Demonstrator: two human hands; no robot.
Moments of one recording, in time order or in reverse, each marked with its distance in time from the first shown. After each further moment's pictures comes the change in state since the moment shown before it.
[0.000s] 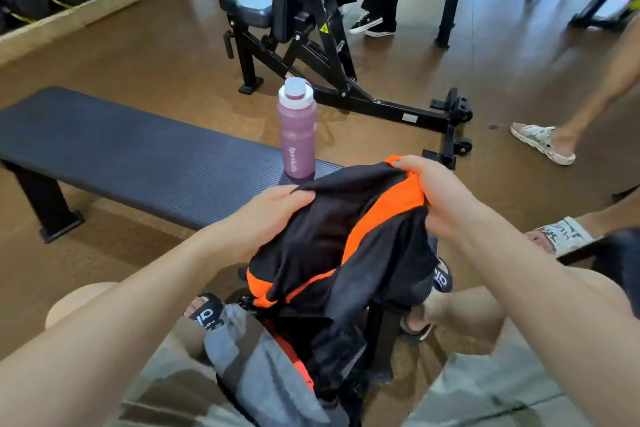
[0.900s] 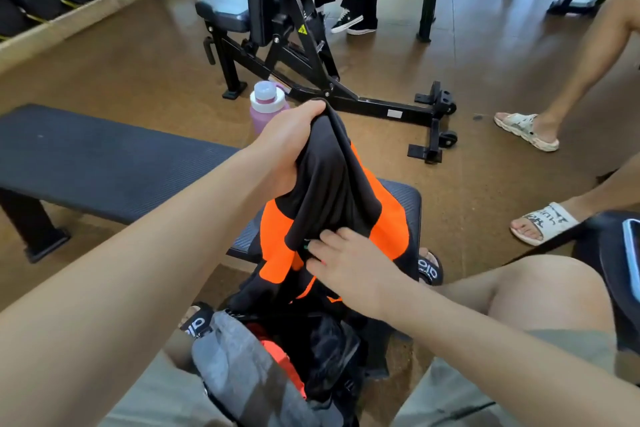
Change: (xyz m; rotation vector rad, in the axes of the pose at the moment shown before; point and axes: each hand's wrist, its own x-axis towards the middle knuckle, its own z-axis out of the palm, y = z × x) left_hand 0.030 0.111 0.051 -0.399 0.221 -0.036; right_hand -0.018 0.110 0.004 -2.013 -0.288 -1.125
